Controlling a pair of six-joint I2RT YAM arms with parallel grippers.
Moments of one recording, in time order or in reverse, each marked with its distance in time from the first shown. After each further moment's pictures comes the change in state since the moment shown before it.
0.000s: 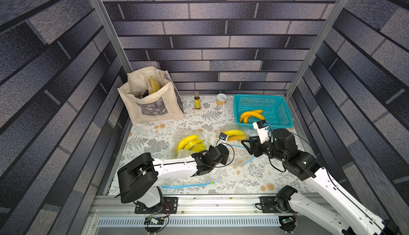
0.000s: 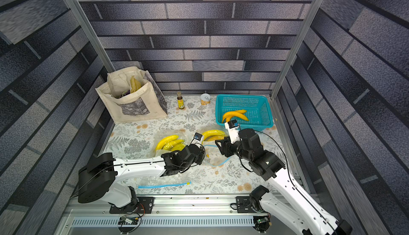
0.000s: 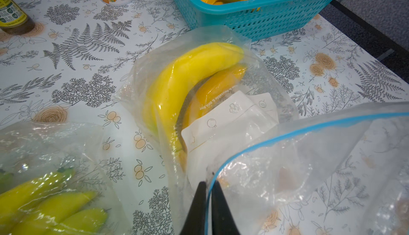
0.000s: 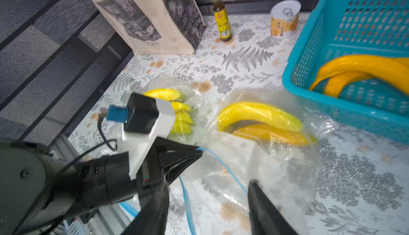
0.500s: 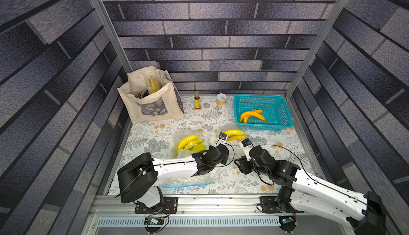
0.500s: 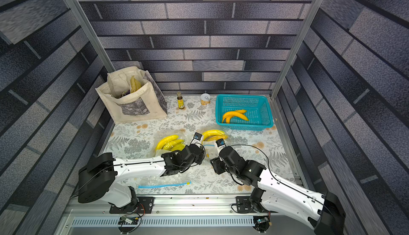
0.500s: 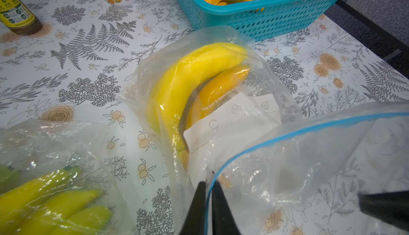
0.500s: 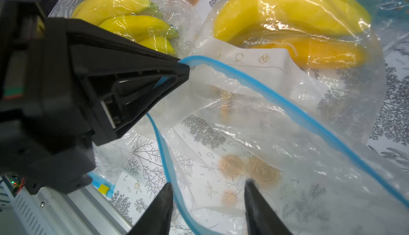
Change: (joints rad) left arm -0.019 0.000 0.008 -0.019 -0.024 -0.005; right arm 0.274 0.162 -0.185 0.109 0.235 0.148
